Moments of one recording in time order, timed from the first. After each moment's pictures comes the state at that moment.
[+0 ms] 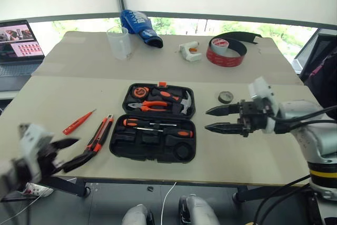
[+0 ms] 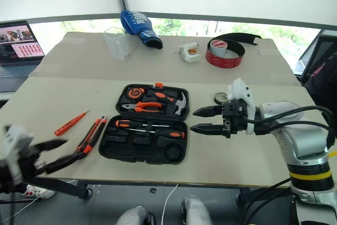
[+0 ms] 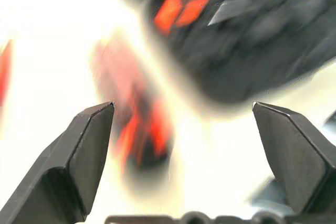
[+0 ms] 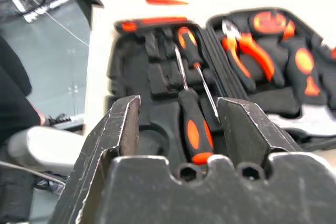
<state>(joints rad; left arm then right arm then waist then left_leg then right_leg) 0.46 0.82 0.78 -0.38 -0.55 0.68 -1.02 -0.49 -0.79 -0.10 -0.31 0.62 0.71 1.27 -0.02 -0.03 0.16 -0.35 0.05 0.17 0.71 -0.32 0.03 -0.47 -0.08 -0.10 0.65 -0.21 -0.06</state>
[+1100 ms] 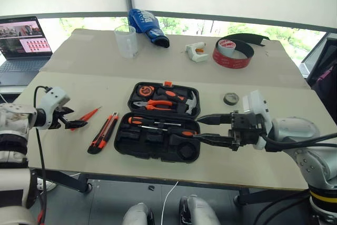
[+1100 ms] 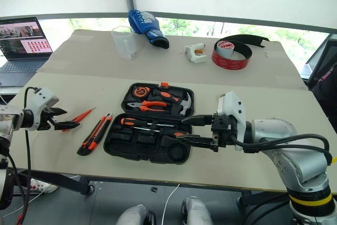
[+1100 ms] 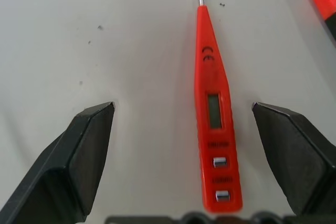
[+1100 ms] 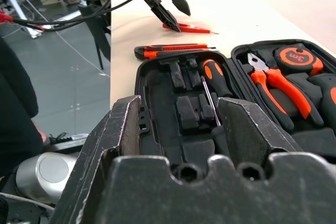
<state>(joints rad) -0.82 0.93 -0.09 0.99 0.03 0.20 -1.17 -0.31 -0.76 -0.11 -0.58 0.74 0.75 0.95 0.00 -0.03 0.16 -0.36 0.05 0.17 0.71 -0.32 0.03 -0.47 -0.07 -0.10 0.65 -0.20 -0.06</state>
